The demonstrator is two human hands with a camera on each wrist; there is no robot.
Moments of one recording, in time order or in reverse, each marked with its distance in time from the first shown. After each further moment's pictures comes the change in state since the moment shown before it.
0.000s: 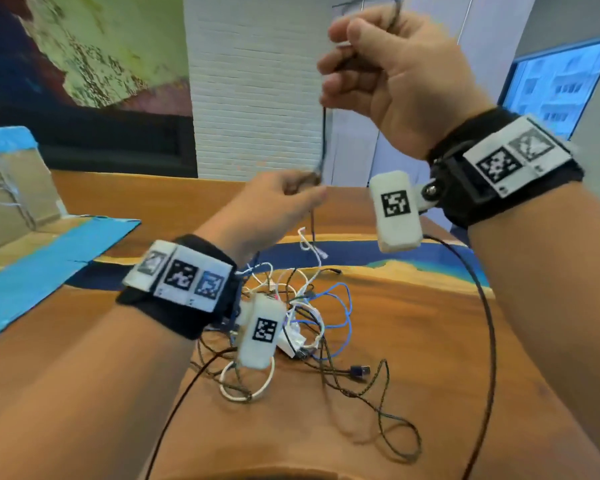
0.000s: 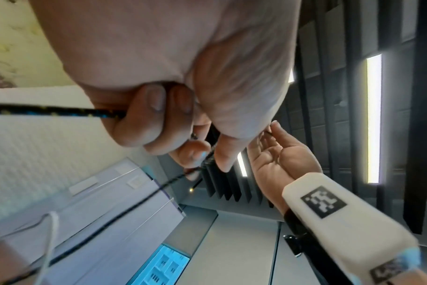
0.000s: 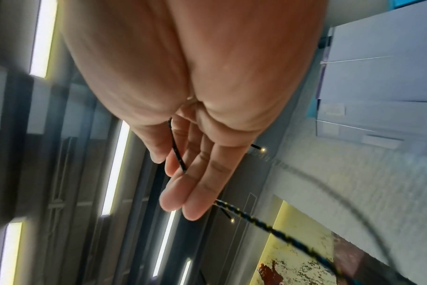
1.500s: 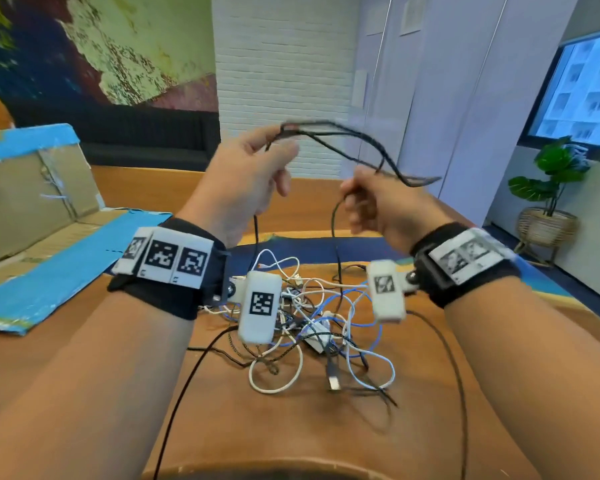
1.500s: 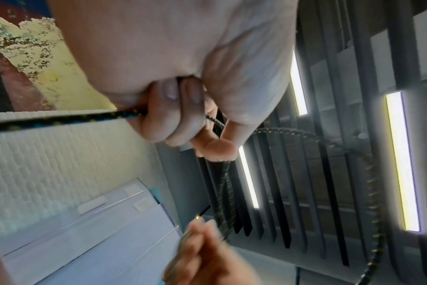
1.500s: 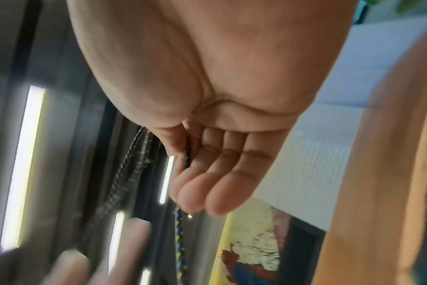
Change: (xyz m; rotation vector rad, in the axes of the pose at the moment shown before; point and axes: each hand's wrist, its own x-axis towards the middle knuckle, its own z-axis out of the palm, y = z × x) left_hand -0.004 -0.012 -0.048 -0.379 0.207 0.059; right_hand -0.047 0.117 0.015 -0.049 0.149 0.526
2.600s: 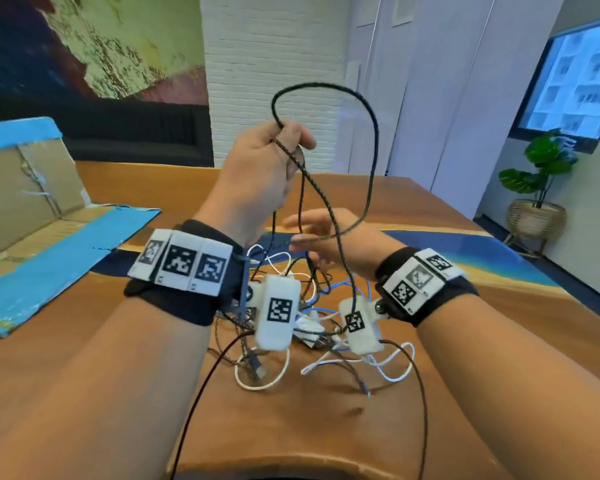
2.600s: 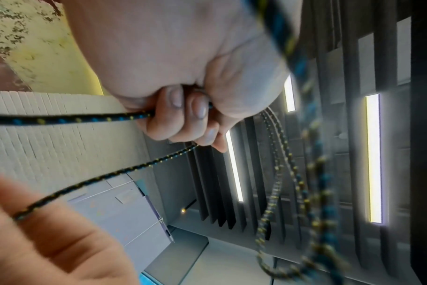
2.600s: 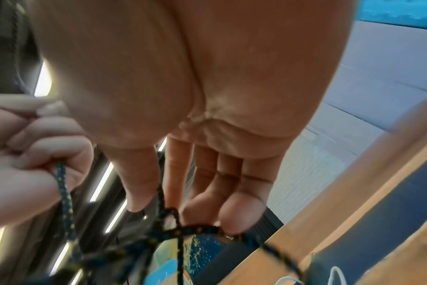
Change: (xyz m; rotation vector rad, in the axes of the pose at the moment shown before) left_hand -0.001 0.000 0.033 -0.051 -0.034 0.026; right_hand -0.004 0.052 0.022 -0.352 -0.256 -0.058
